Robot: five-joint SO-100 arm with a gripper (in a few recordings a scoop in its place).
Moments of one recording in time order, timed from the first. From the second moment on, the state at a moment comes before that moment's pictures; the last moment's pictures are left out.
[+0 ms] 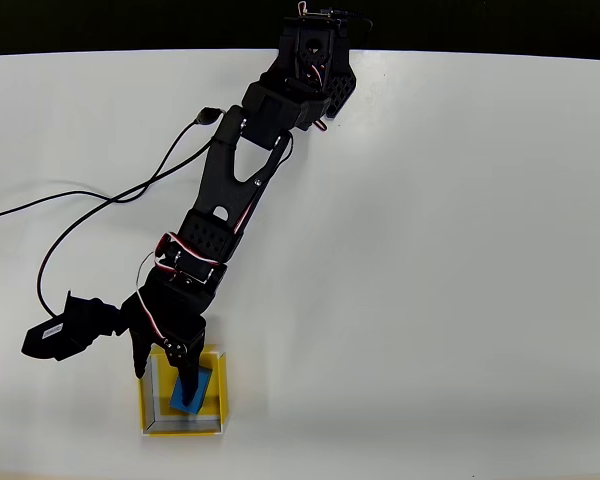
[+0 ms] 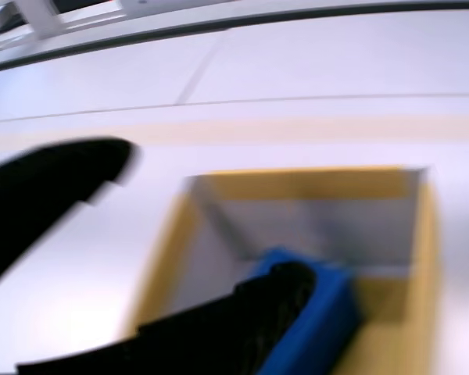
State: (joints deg) arm 20.4 76.3 86.4 18.7 -82.6
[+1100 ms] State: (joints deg) arm -1.3 187.7 178.7 58.0 -103.4
